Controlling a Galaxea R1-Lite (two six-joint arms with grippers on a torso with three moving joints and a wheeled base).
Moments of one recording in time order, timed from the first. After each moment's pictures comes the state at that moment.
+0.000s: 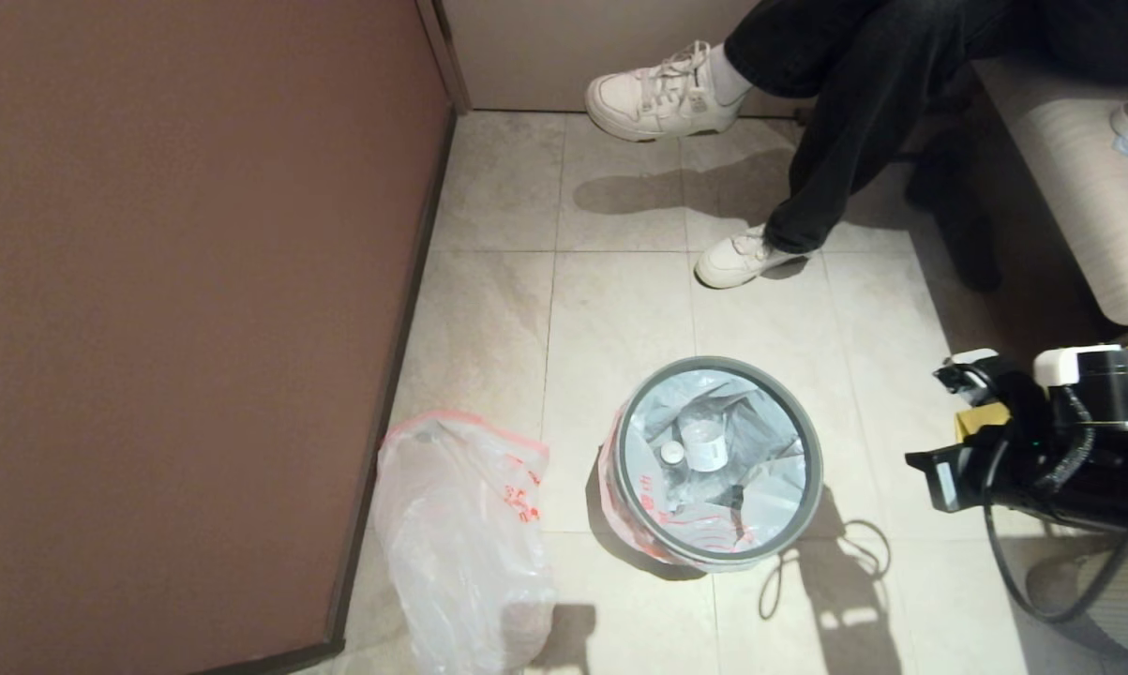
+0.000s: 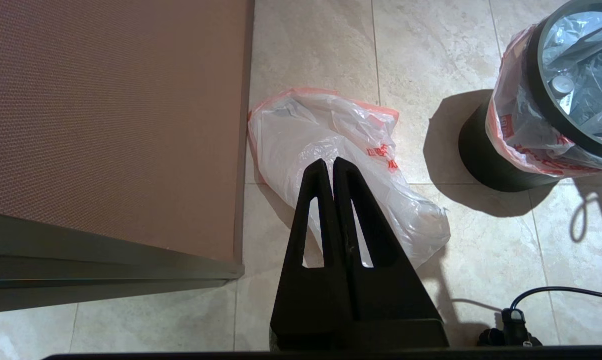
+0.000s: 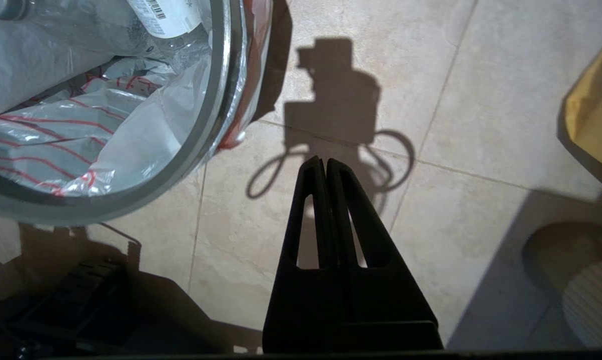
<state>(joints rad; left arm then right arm) 0.00 0.00 0.00 0.00 0.00 0.00 0.06 1.73 -0.71 -0.42 0.08 -0.14</state>
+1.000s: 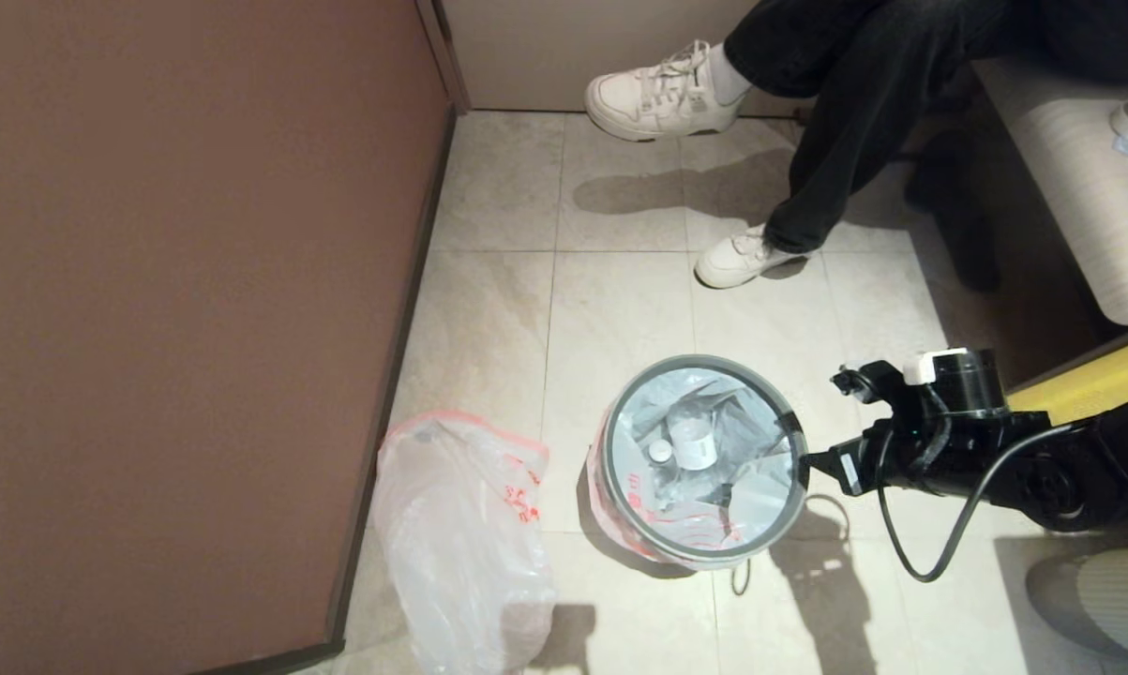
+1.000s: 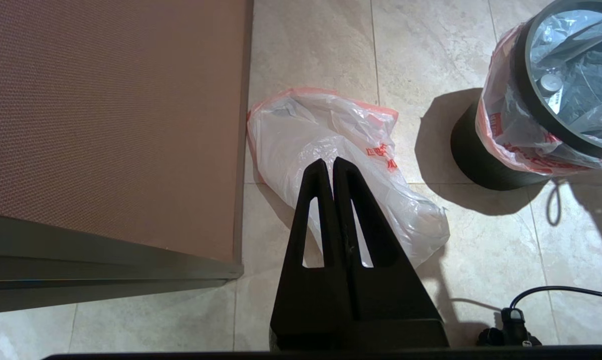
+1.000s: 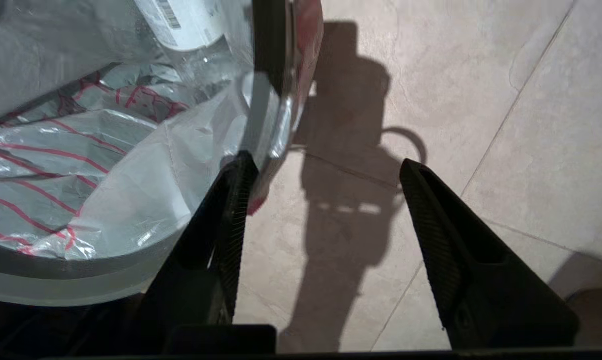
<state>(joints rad) 0.00 0.00 0.00 0.00 0.00 0.00 0.17 1.96 -0.89 -0.46 0.04 -0.16</state>
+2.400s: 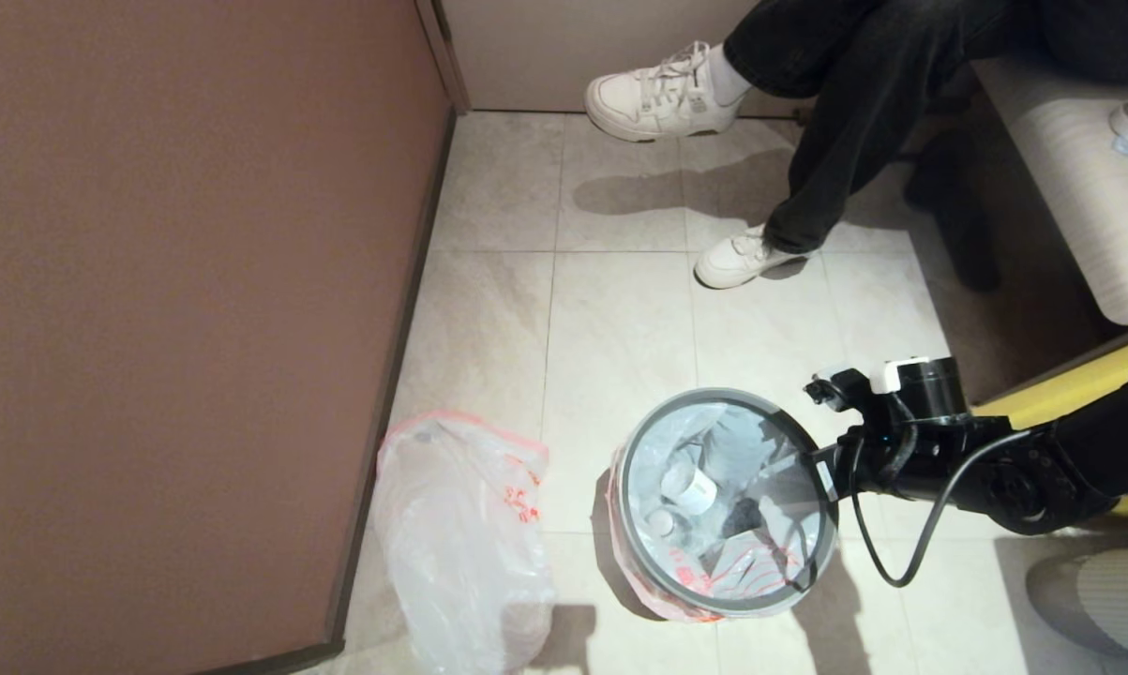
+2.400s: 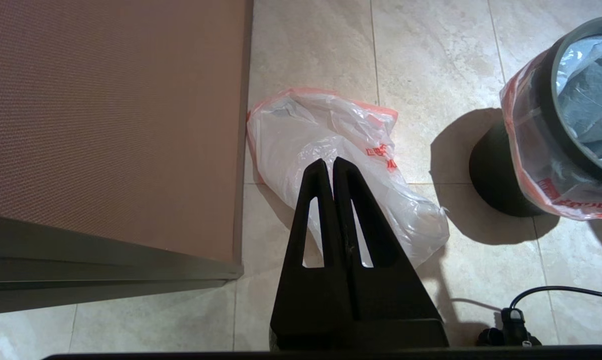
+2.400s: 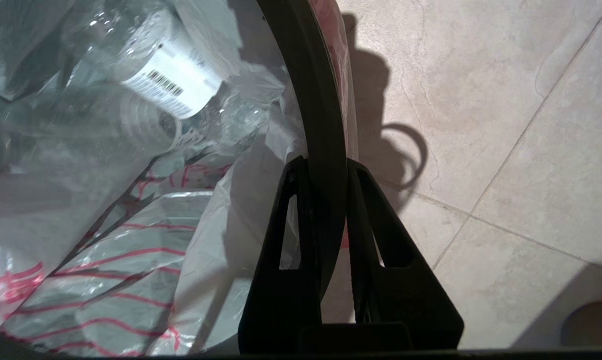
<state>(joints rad) 0.00 0.00 0.00 0.00 0.00 0.00 0.23 2.01 -0.91 -0.46 0.01 -0.16</state>
